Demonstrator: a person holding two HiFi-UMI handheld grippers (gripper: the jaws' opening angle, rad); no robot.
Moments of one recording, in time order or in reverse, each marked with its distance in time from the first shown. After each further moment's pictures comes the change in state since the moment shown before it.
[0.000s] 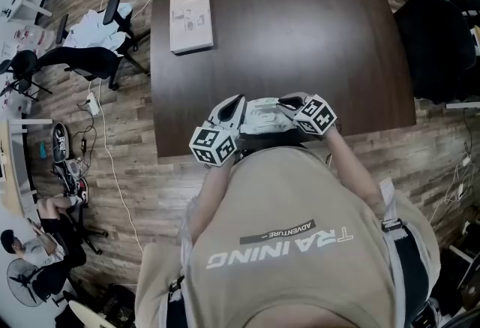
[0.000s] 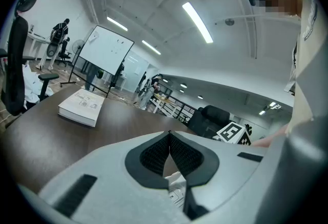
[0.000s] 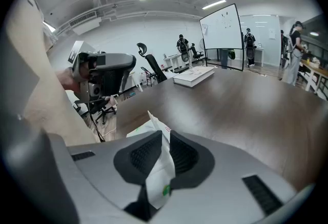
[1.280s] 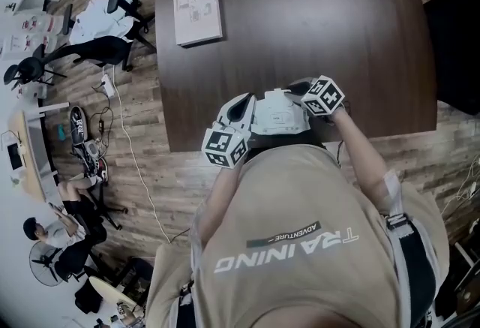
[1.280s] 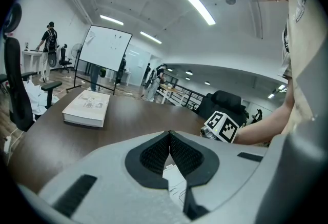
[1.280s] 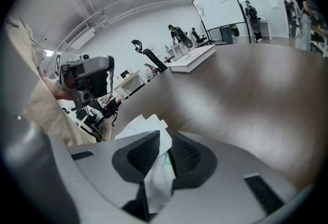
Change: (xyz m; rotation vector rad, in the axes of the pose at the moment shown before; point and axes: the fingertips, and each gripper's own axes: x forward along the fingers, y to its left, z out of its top) left arm 0.030 0.029 -0.013 0.090 0.138 0.108; right arm 0.059 -0.048 -0.011 0.135 0.102 0.192
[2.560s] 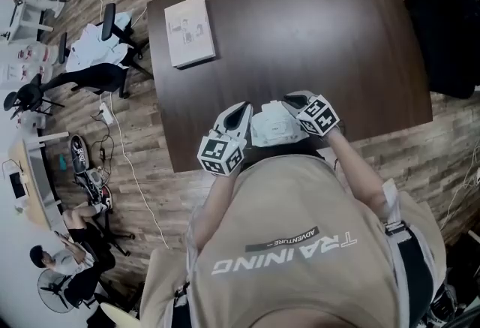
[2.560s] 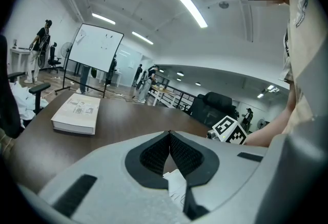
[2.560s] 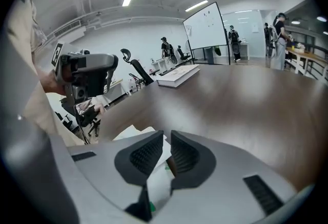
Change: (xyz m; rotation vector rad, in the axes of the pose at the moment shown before) left arm 0.004 -0.003 0.017 0.031 -0.008 -0.110; right arm -0.023 0.003 0.013 0.005 -0.164 -0.250
